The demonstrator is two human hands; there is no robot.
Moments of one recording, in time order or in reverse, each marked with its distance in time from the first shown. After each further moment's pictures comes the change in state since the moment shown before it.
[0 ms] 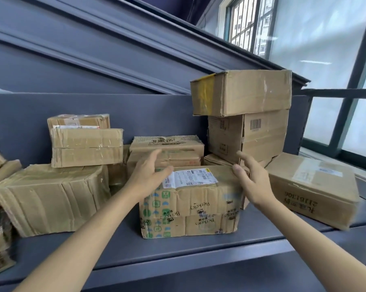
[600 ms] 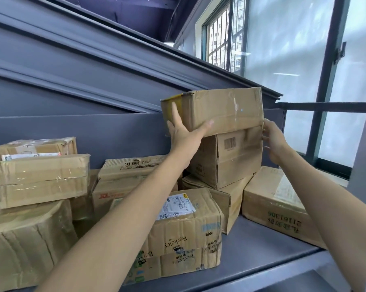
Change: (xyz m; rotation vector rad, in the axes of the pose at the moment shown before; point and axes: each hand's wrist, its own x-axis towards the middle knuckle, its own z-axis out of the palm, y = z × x) left_hand 0.109 0.154 0.060 -0.670 0.108 0.092; right_hand 0.150 0.024 -0.104 0.507 0.203 0.457
